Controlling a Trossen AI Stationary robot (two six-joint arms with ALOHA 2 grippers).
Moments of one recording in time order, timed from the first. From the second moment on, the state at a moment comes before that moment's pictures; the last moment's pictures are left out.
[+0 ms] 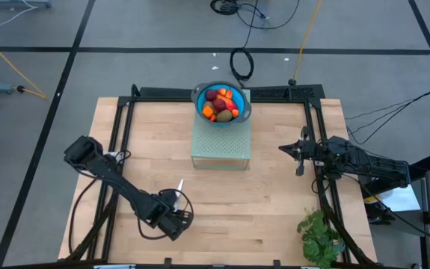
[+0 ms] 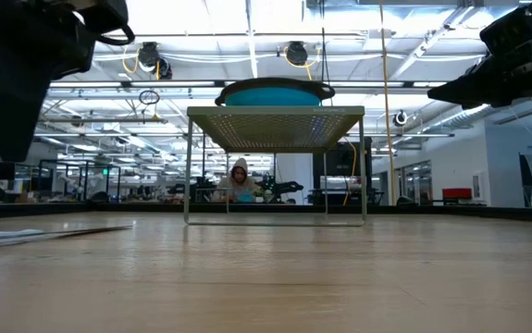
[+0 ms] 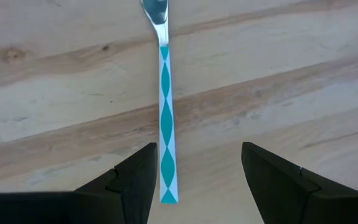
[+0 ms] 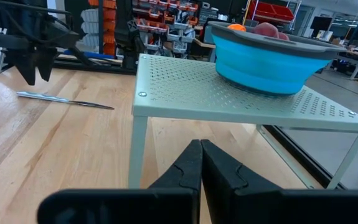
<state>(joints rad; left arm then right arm) -0.64 1.76 1.21 -0.85 -0.09 -1.99 -0.16 0.00 0.15 -0.23 0.02 -0.14</state>
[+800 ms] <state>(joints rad) -0.61 1.77 1.21 -0.84 -0.02 -2.16 -0.16 0.00 0.15 -0.23 0.02 -0.15</state>
